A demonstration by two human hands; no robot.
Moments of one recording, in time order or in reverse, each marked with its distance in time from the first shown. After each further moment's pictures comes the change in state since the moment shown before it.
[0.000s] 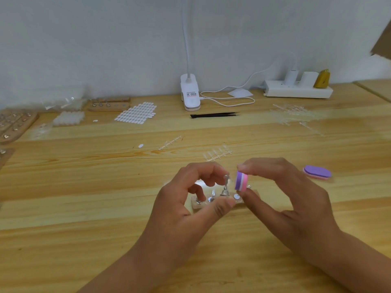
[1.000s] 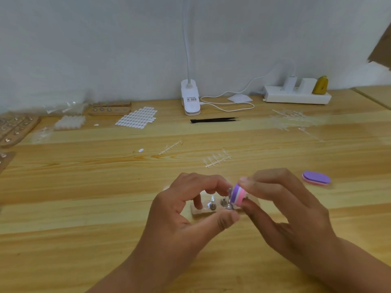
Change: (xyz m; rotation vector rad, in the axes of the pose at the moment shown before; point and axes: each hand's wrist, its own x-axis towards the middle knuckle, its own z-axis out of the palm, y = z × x) left_hand -0.001 0.004 -0.002 0.085 0.024 0.076; right_hand -0.005 0.012 0.003 -0.070 0.028 -0.167
